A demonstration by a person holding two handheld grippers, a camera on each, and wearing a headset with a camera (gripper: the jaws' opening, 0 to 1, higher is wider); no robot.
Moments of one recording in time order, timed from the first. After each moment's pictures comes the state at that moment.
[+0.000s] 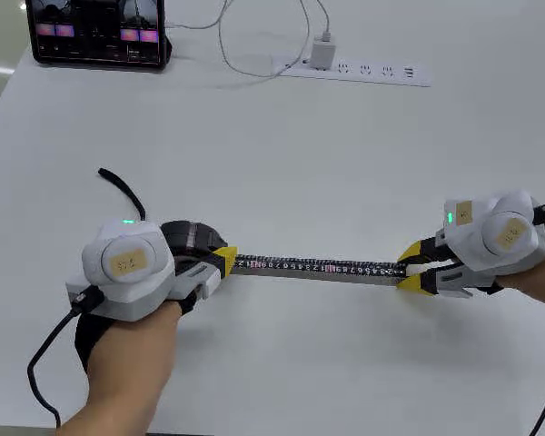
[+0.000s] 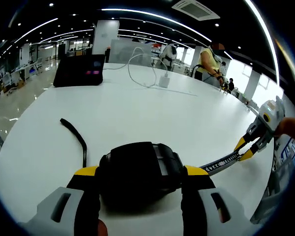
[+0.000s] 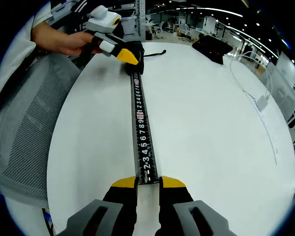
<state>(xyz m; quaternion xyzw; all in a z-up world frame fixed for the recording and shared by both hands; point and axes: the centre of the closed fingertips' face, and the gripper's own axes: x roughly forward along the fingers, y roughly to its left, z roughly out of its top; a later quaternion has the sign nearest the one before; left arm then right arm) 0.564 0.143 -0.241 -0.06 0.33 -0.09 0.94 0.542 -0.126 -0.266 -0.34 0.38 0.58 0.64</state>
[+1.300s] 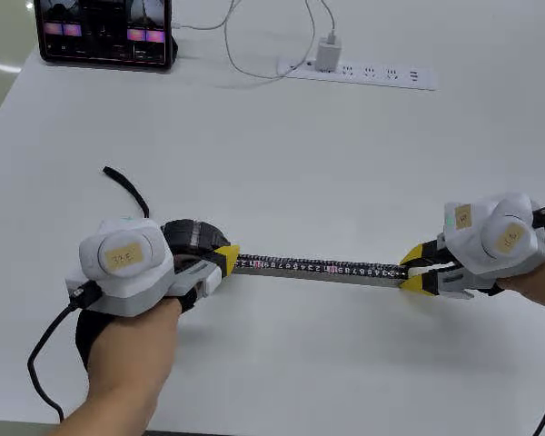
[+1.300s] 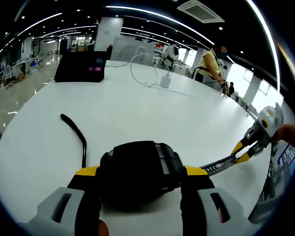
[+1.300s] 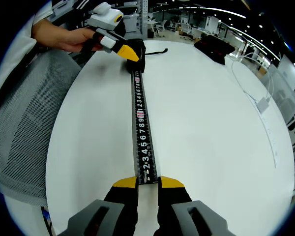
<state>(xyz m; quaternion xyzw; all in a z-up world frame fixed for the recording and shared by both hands) 0.561 0.143 -0.240 -0.08 0.33 -0.09 0.93 0.544 -0.126 -0.266 -0.35 0.38 0.58 0.63</state>
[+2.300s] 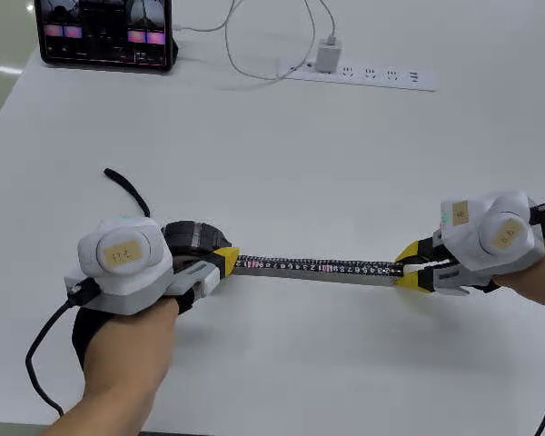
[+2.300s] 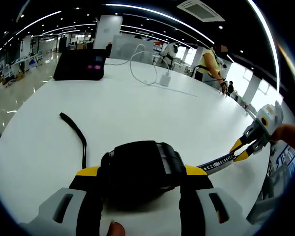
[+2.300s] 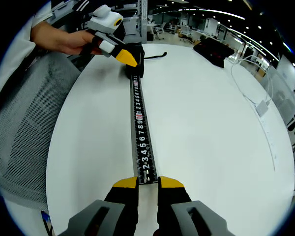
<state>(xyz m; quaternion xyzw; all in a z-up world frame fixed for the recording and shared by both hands) 0.562 0.143 -0.243 -0.09 0.34 -0.10 0.93 0.548 -0.114 -0.260 -0.33 0.37 0.58 0.64</state>
